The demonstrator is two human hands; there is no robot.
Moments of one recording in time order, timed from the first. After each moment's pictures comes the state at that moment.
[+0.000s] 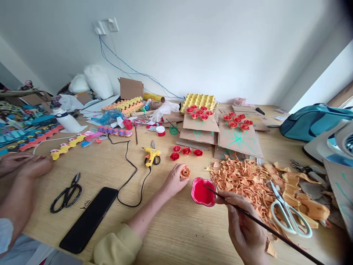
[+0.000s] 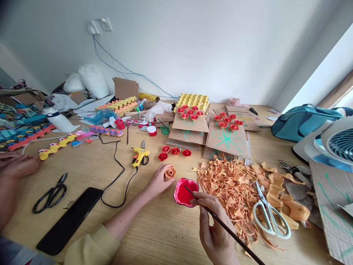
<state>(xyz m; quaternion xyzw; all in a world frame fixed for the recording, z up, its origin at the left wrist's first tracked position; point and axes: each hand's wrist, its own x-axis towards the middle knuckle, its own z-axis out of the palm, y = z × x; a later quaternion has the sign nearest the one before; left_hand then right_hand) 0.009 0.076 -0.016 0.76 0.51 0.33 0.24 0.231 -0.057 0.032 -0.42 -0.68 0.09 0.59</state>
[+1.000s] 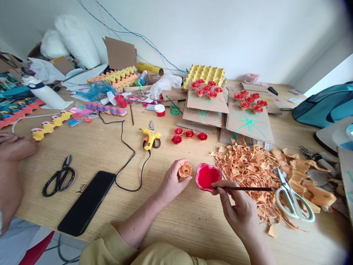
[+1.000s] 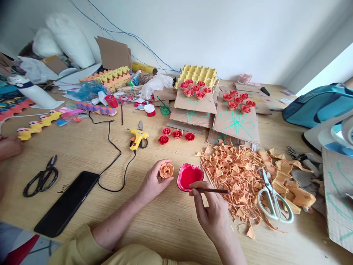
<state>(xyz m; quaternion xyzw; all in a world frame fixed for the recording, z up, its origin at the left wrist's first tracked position) 0.002 0.018 -0.016 0.69 0.49 0.43 0.32 0.220 -0.047 0.035 -0.50 -0.73 0.11 0.45</state>
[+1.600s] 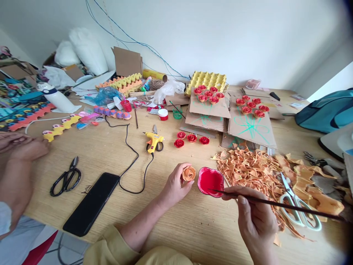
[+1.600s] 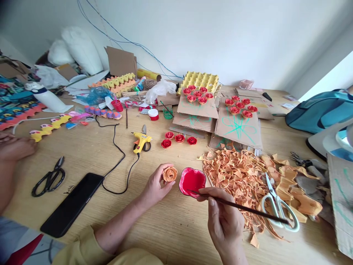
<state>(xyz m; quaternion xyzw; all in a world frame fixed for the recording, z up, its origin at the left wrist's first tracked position) 0.001 0.014 -0.009 0.70 0.46 0.43 0.33 0.225 -0.056 0.030 -0.48 -0.64 0.17 0.58</state>
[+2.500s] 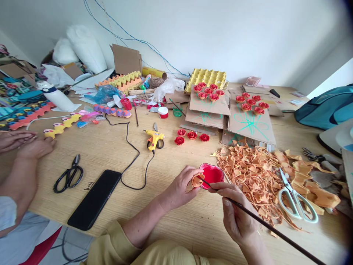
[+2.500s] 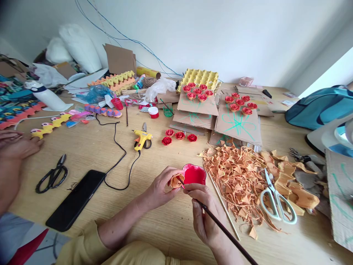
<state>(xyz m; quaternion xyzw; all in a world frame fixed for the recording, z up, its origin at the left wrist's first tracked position) 0.007 0.005 -0.001 0.79 0.32 0.40 0.32 0.207 -0.057 0.035 -0.36 -0.75 0.20 0.52</state>
